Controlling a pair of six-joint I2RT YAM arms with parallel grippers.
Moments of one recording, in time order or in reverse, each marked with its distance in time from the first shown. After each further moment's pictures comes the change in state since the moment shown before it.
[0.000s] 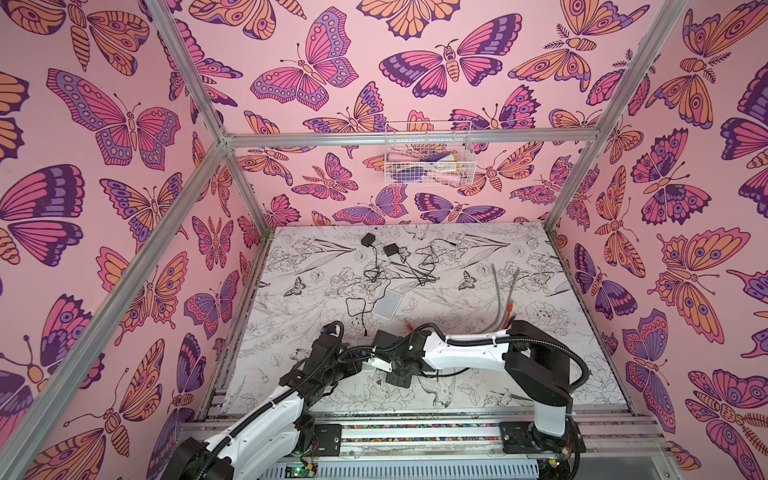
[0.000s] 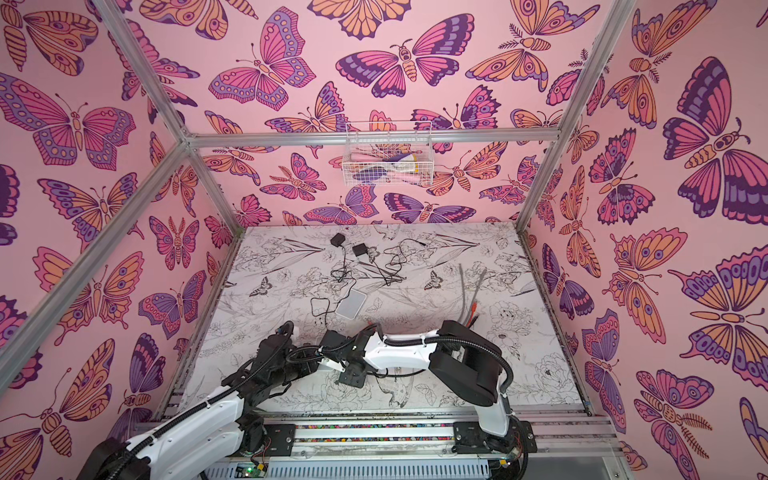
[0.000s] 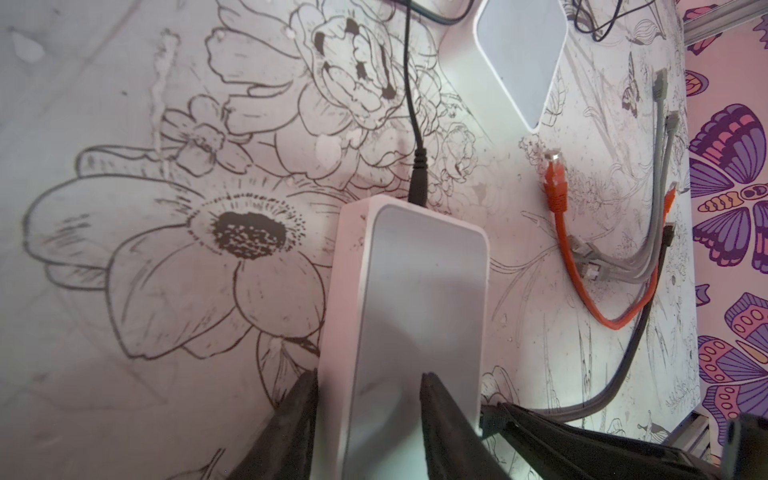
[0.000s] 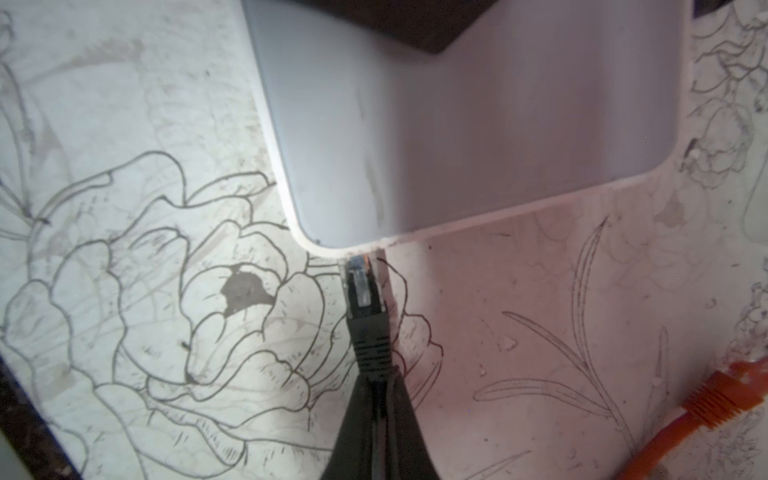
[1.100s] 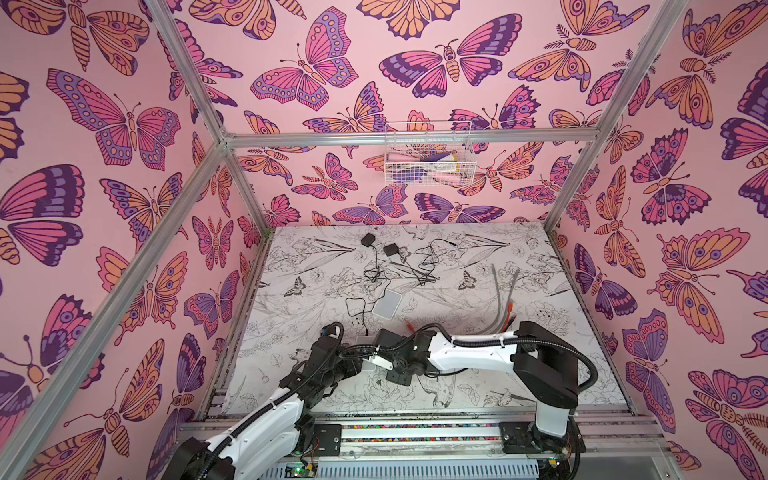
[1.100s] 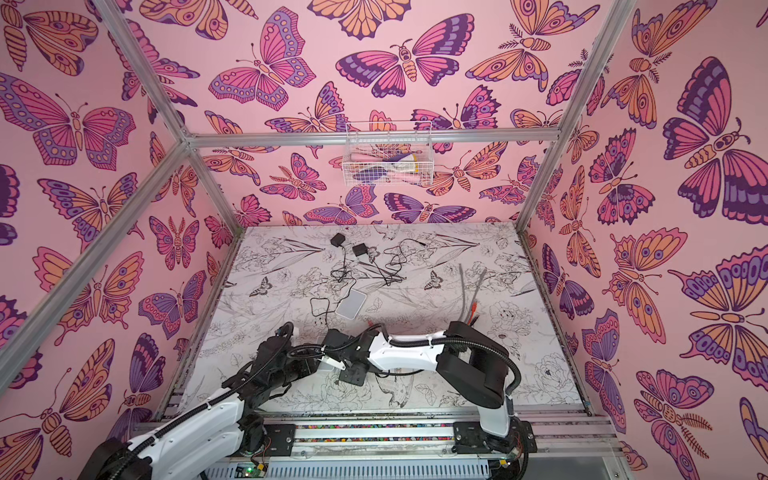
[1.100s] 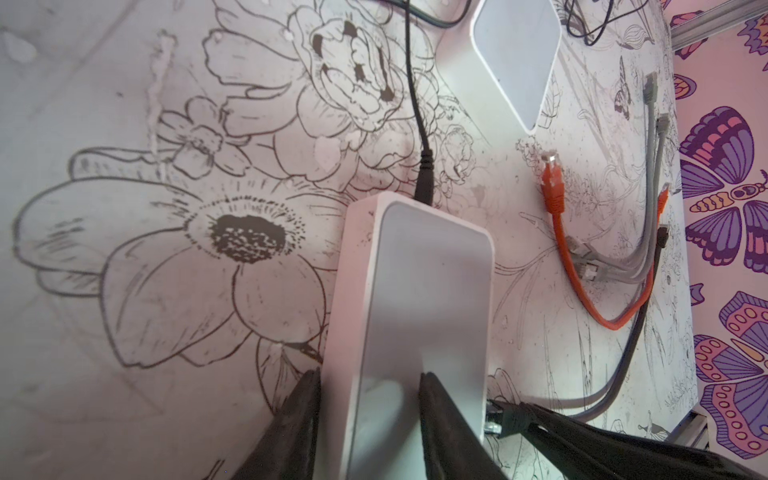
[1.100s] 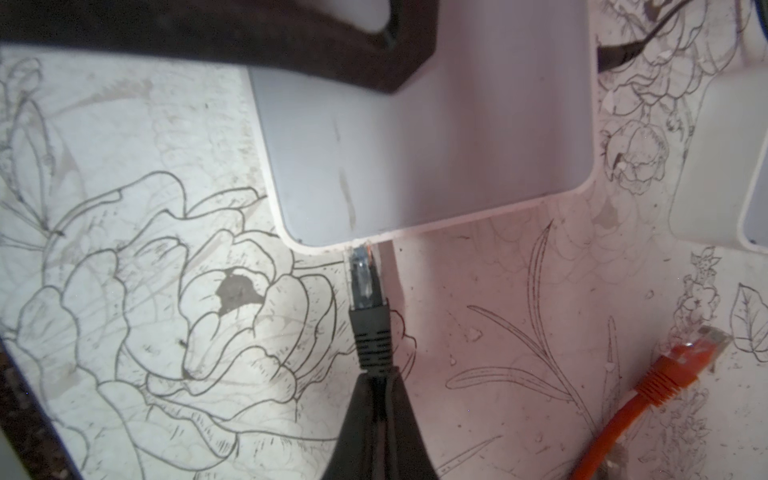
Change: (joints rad) left arm 0.002 0.000 -0.030 0.049 0.004 0.000; right arm 0.000 -0.045 -0.035 0.050 0.024 0.000
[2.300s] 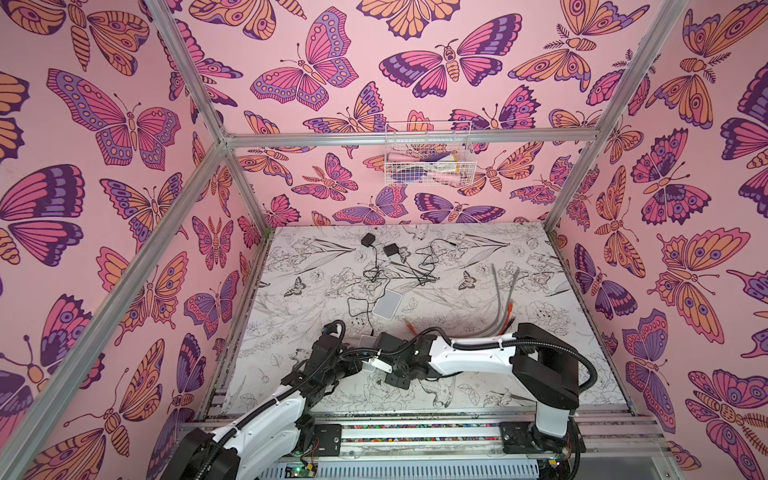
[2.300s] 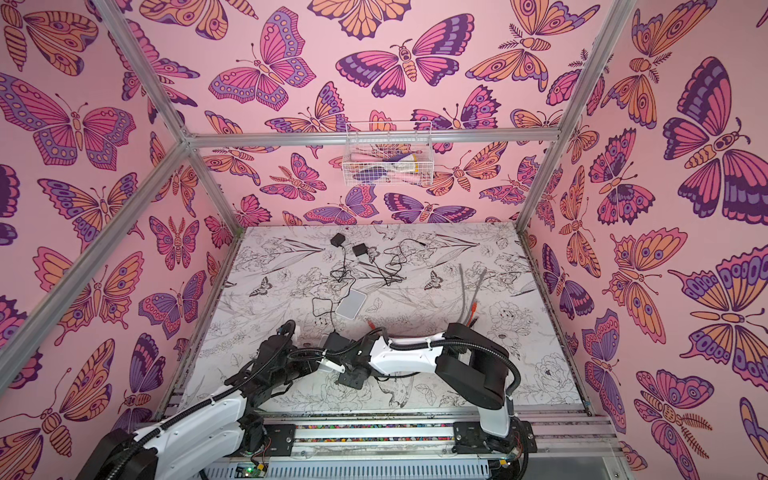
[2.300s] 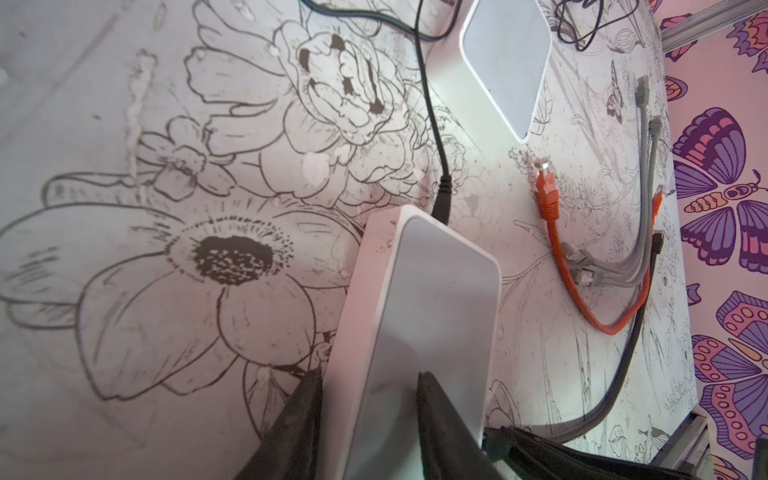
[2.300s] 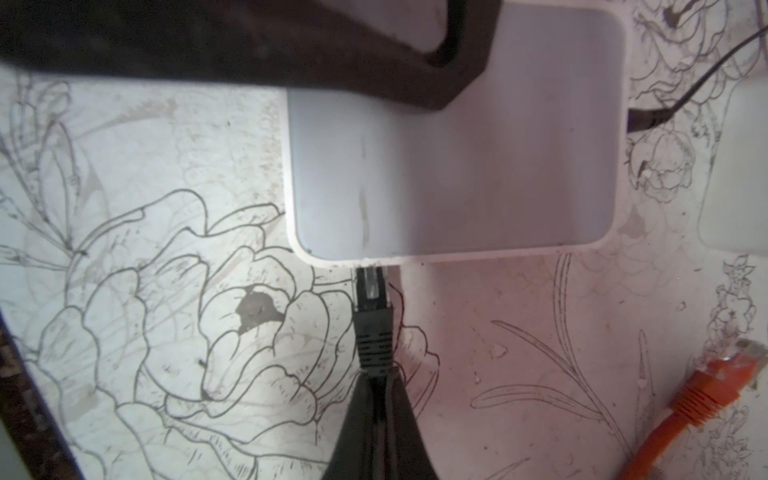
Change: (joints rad) left arm -0.013 0.054 -0.003 0.071 -0.003 0.002; right arm 0.014 -0.003 -0.039 0.075 -0.014 0.034
